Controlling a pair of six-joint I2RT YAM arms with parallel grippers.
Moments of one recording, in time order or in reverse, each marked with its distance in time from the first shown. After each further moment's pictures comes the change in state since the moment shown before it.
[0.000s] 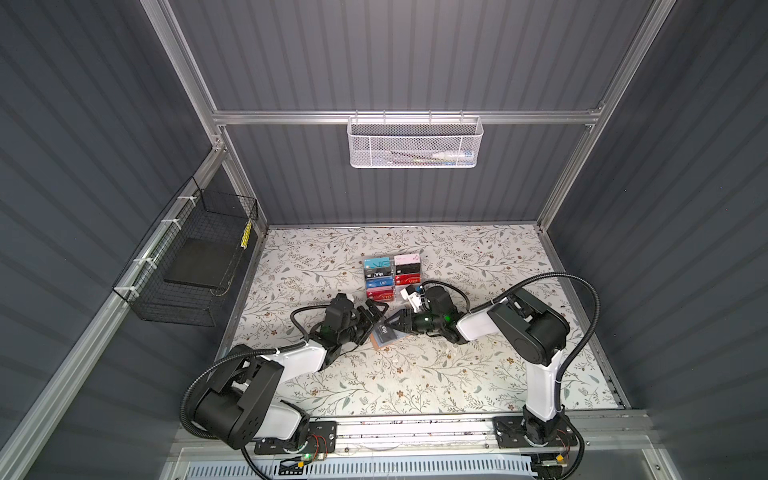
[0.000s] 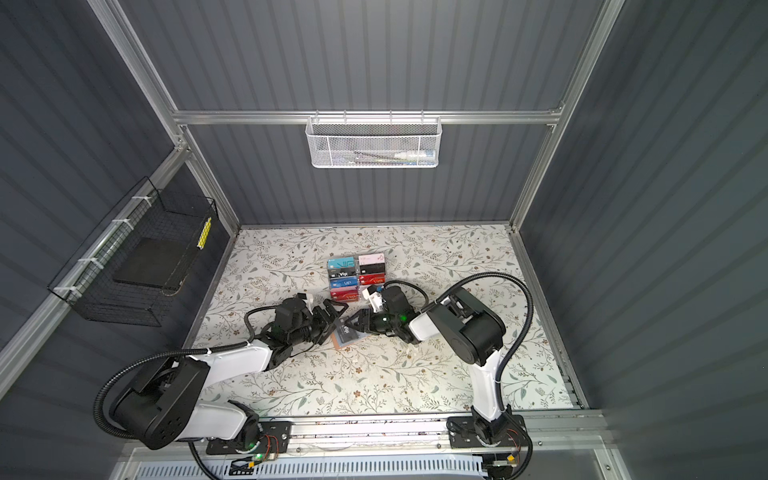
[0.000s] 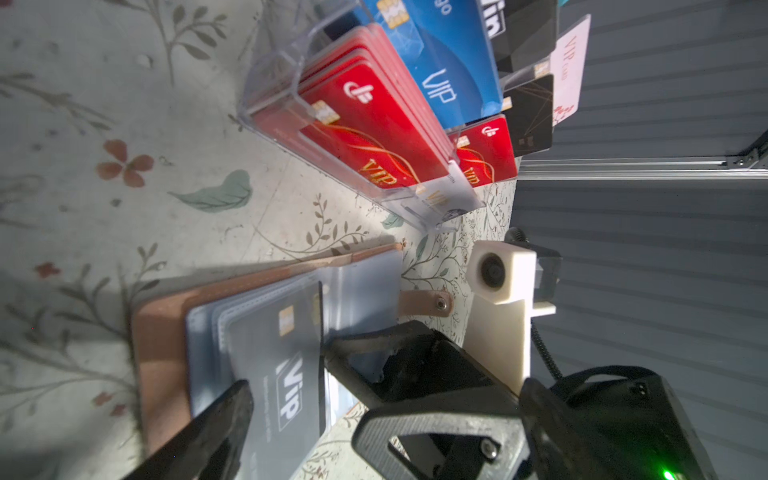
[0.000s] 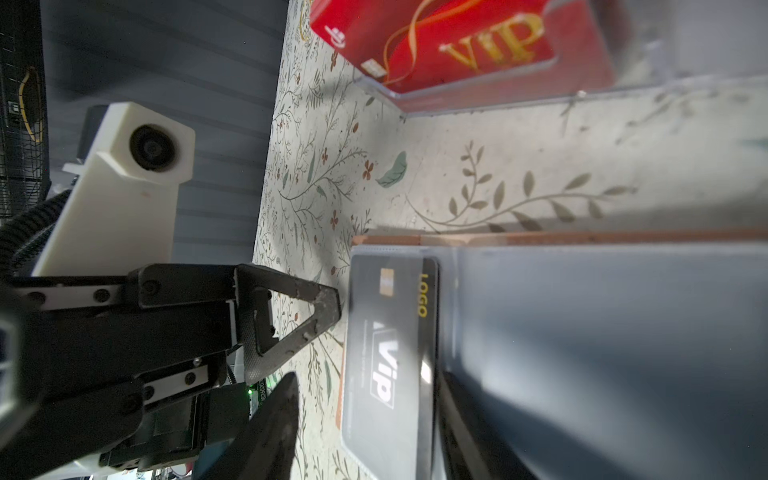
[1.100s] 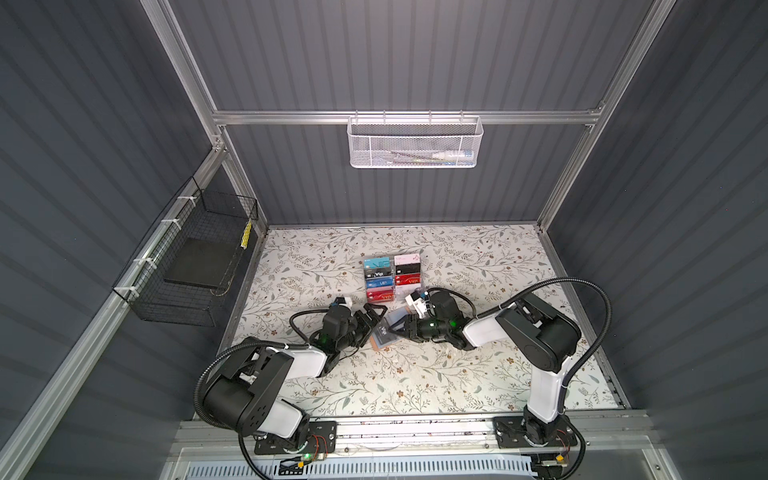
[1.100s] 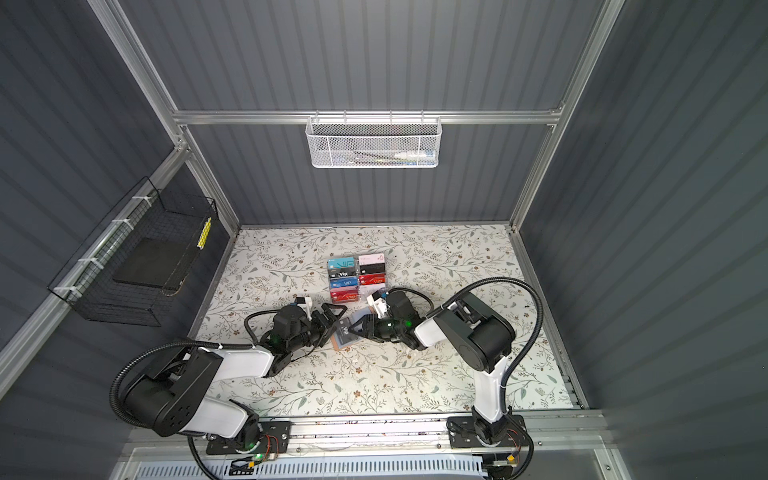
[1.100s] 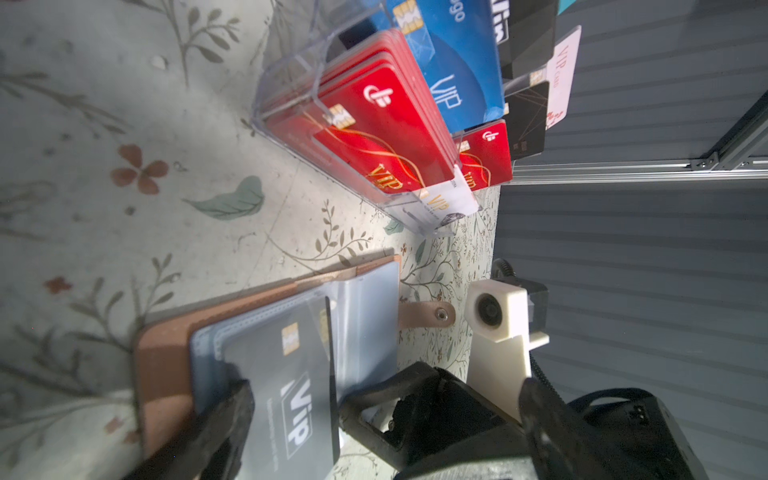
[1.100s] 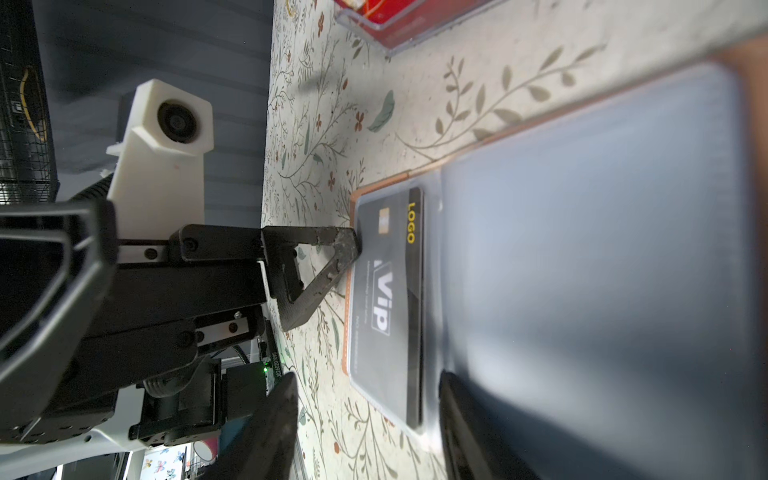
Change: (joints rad) left arm 0.000 0.060 -0.098 0.232 -0.001 -0.015; right arm 0.005 -0.068 -0.093 0.010 -0.010 0.062
